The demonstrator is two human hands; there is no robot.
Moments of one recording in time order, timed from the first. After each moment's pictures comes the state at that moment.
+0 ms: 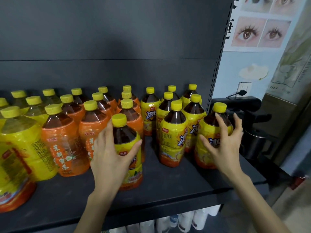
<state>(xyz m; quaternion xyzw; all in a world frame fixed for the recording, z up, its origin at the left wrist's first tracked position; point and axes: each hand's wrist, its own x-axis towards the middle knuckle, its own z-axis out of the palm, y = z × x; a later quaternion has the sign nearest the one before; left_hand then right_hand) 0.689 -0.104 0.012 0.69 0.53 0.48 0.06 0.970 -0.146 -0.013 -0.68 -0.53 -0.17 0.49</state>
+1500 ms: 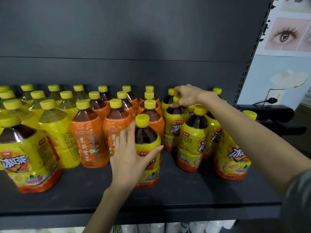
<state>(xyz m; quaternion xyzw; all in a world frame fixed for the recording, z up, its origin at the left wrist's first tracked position) 0.681 -0.100 0.012 0.71 0.53 0.46 0.07 0.910 0.038 0.131 -0.68 -0.73 0.00 0.07</state>
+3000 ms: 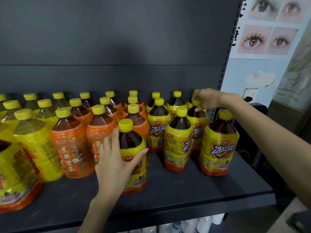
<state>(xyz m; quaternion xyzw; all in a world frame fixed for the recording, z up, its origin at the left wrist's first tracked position) 0.683 -0.102 0.011 0.71 0.54 0.45 0.06 1.000 -0.020 0.142 -0.73 -0.69 0.01 0.03</state>
